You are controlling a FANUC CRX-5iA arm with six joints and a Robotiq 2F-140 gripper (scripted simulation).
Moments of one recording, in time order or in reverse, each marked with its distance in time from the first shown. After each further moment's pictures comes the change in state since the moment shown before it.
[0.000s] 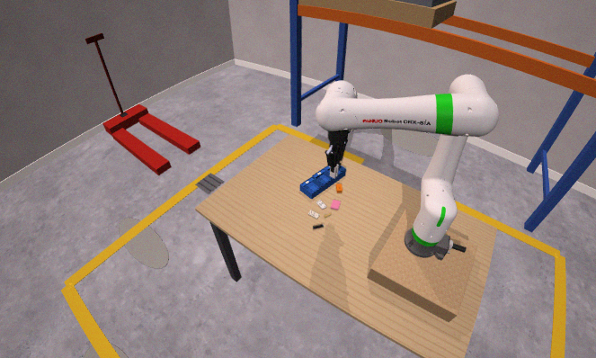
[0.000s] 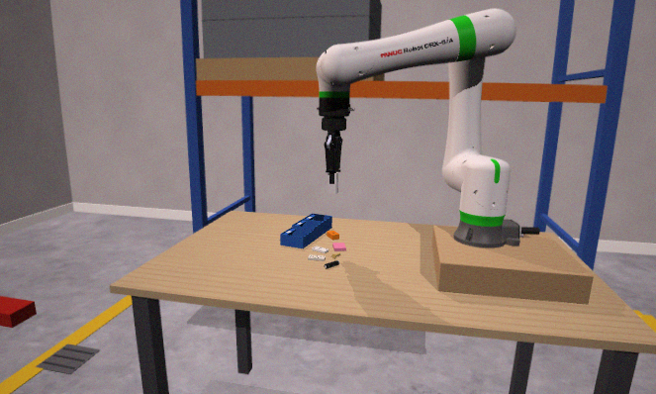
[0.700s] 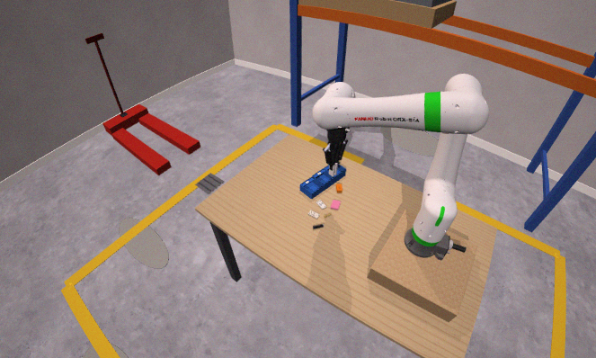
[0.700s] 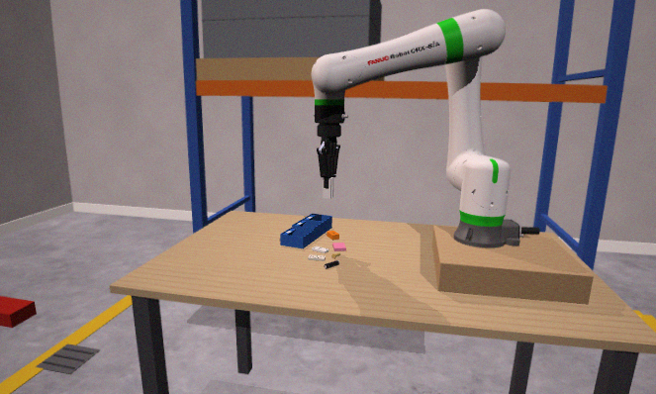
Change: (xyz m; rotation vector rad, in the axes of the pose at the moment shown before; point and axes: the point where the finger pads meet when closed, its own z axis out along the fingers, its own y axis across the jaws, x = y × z) arm 0.024 0.028 0.023 0.010 -0.001 0.160
